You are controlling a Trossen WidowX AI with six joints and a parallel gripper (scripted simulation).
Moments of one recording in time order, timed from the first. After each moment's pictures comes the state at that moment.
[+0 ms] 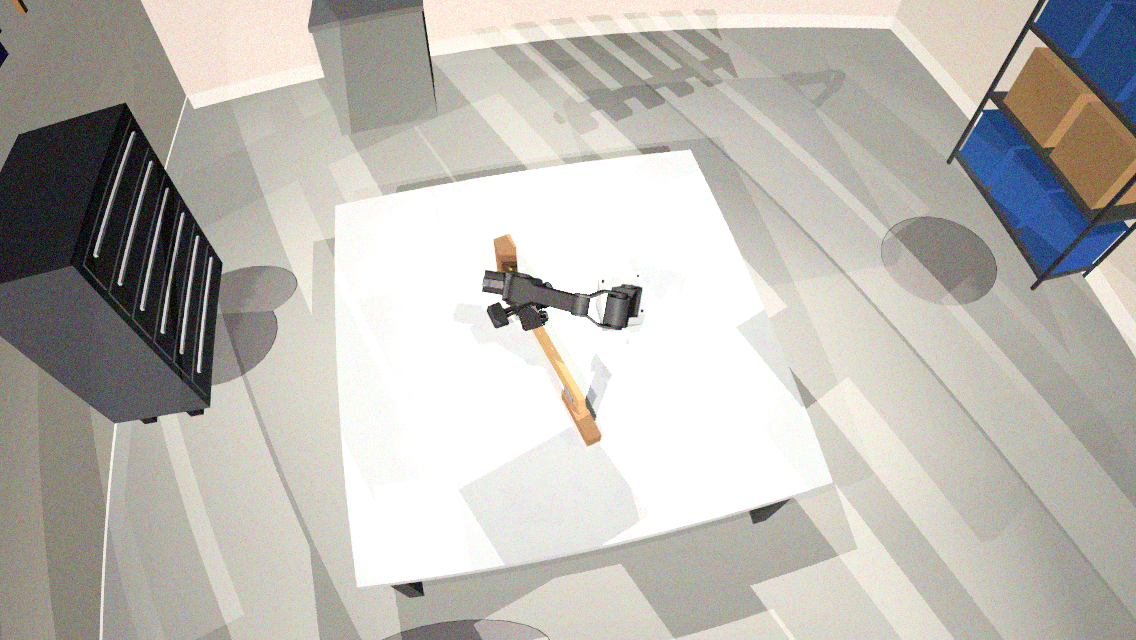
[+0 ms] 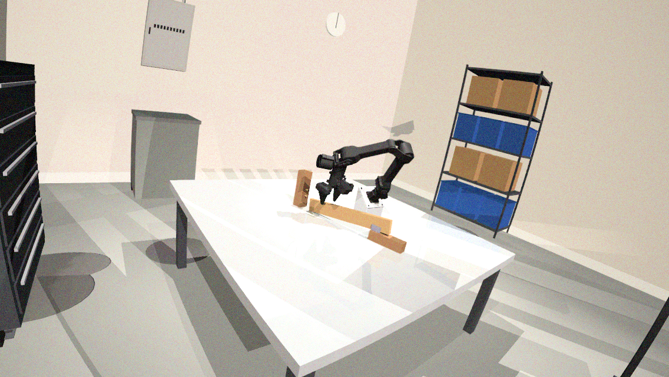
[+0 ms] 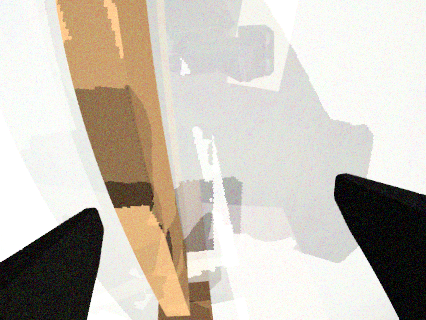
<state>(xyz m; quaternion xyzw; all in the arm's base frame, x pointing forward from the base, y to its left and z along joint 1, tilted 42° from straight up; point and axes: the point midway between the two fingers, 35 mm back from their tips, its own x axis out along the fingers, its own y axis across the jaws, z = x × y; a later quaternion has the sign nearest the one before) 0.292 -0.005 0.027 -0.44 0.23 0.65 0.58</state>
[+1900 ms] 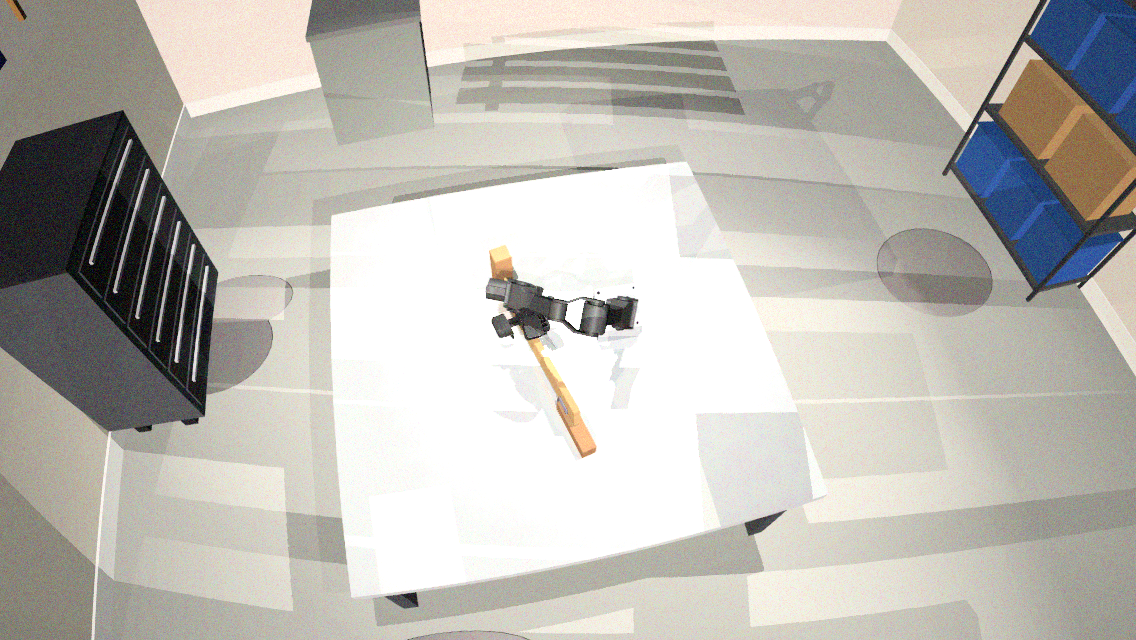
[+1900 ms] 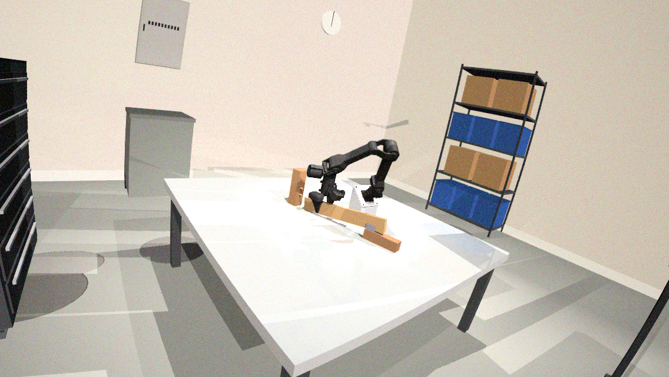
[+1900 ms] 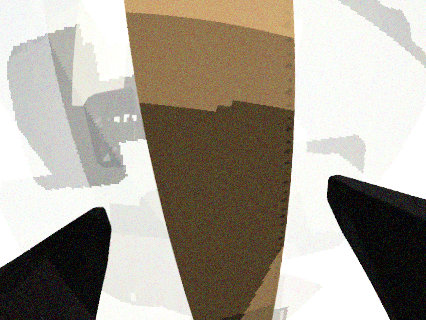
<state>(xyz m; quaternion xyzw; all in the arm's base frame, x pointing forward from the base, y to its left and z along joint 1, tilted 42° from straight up) 0.266 0.014 -0.036 -0.38 0.20 0.67 0.60</state>
